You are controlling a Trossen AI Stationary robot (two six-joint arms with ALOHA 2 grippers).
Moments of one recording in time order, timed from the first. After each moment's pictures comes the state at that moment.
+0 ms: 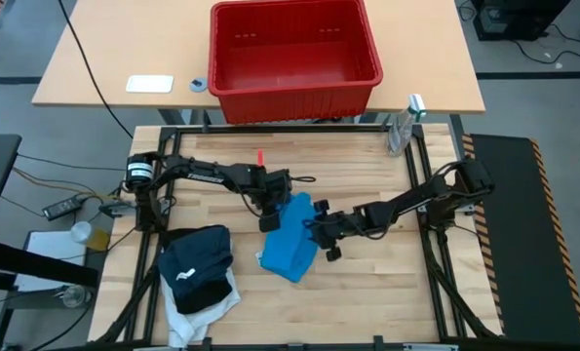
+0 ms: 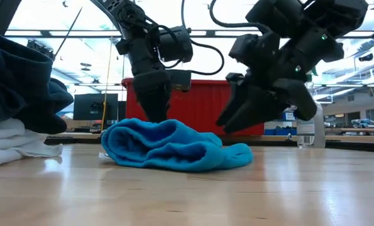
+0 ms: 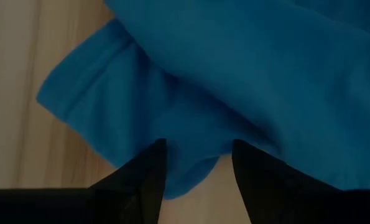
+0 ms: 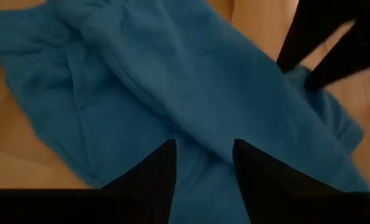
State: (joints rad) left arm 0.15 1.84 1.20 -0.56 0.12 -0.01; right arm 0.18 1.68 0.74 0.20 0.19 -0.26
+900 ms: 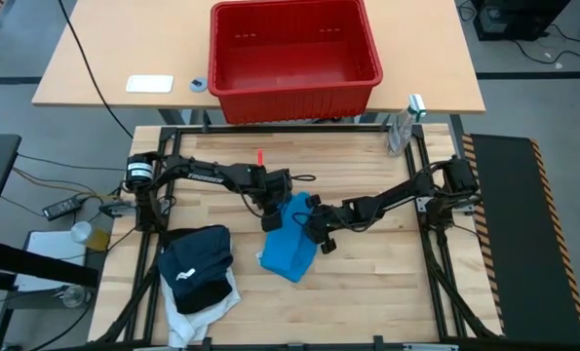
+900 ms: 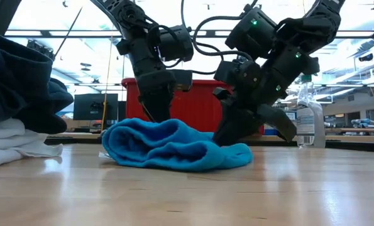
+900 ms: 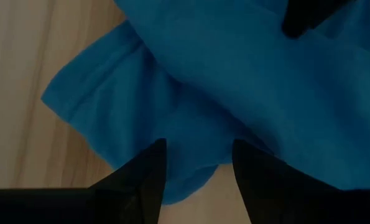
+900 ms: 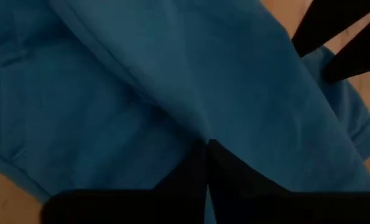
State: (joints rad) left arm 0.15 1.84 1.20 -0.54 0.11 -0.07; right arm 0.09 1.80 0.81 0.16 0.13 -0.42
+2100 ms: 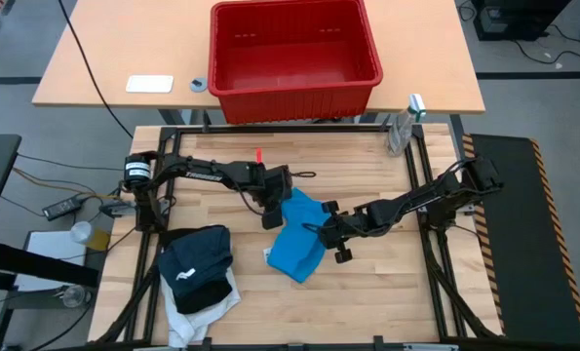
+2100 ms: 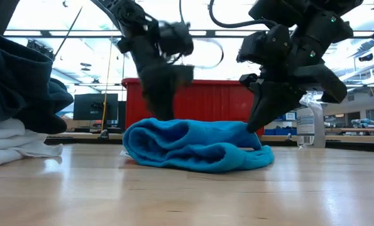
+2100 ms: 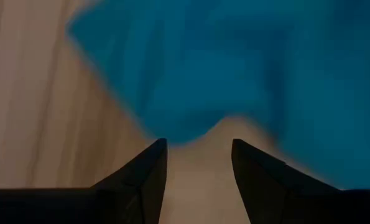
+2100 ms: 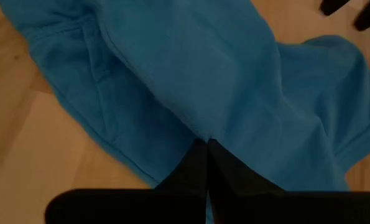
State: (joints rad) left arm 0.16 1.83 1.21 -0.53 0.12 -0.05; right arm 0.21 1.60 0.81 -0.17 0.16 -0.12
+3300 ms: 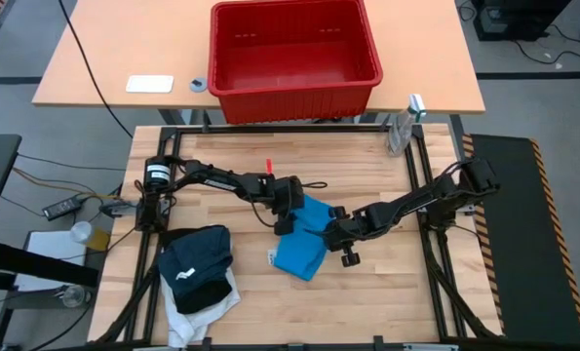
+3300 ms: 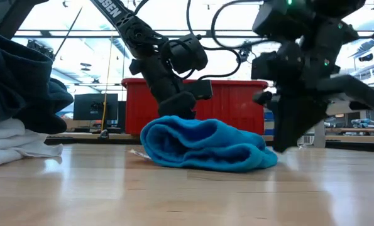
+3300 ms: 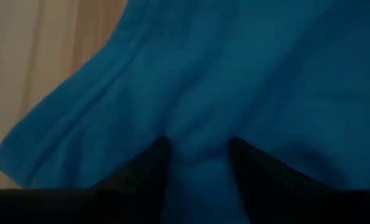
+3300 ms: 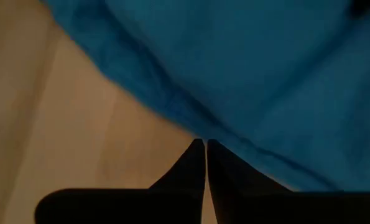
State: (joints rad) left arm 0.11 2.00 1.21 -0.25 0.07 0.07; right arm 0.23 1.63 0.81 -0.32 0.07 -0.02
